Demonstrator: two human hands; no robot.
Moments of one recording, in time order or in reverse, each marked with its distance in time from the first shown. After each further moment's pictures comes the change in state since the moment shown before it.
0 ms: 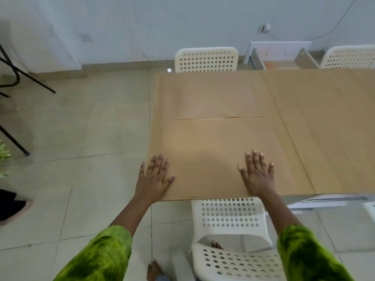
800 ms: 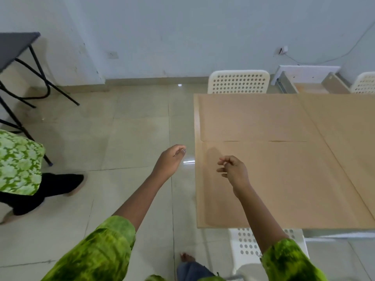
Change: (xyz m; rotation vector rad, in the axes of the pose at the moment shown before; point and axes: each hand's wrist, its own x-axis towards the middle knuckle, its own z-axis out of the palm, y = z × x) left_hand 0.044 -0.117 -0.126 -0.983 0.111 -0.083; right_hand 0.005 -0.260 -0.039 1.256 0.009 0.111
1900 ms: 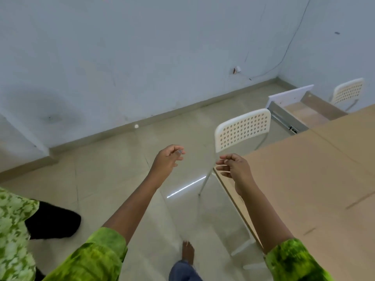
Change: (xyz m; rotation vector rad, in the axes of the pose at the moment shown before) left_hand 0.412 0.024 -0.188 -0.264 -0.314 0.178; right_hand 0.275 -0.206 0.195 0.318 0.332 0.025
